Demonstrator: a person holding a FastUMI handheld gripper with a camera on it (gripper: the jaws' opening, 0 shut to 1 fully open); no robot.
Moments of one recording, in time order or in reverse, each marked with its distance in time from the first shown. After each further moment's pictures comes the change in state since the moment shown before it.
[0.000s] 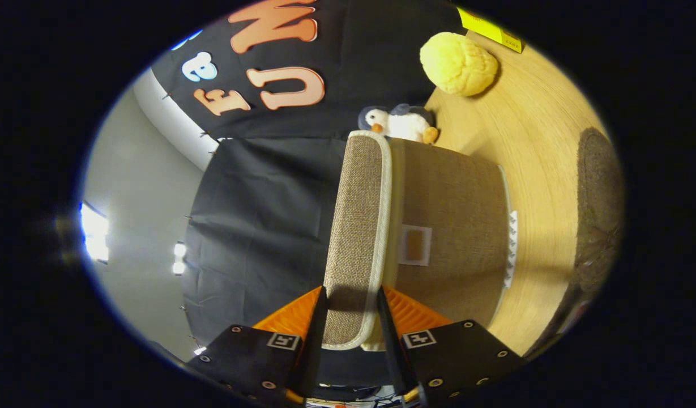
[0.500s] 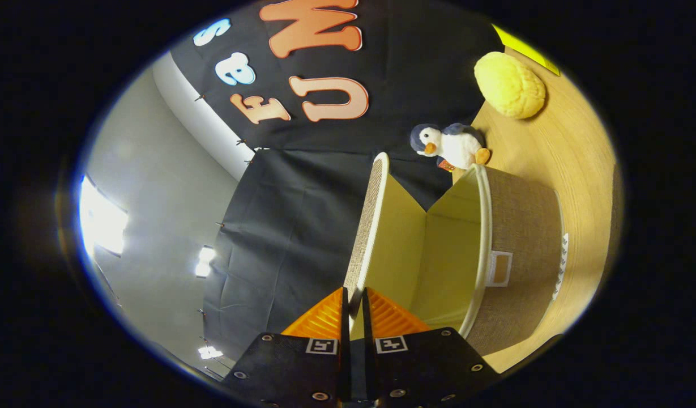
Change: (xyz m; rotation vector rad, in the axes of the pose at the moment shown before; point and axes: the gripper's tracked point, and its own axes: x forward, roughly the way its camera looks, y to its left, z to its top) arm 0.029 0.071 0.011 -0.048 -0.039 0.112
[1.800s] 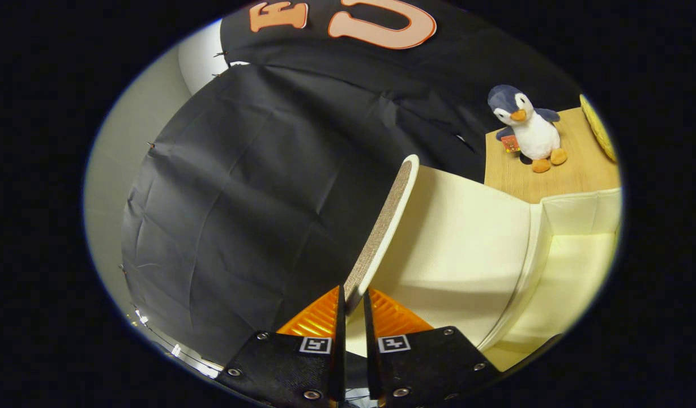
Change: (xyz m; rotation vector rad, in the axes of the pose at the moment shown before) arm 0.228 0.024 -0.075 -0.306 0.253 -0.344
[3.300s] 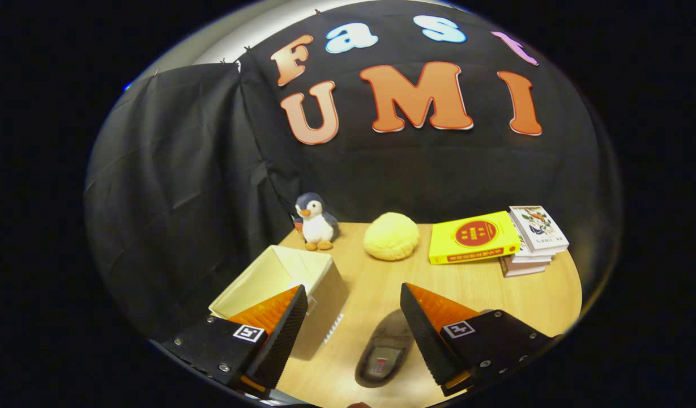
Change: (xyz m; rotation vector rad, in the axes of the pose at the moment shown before) arm -0.366 -0.215 0.002 -0.428 -0.358 -0.825
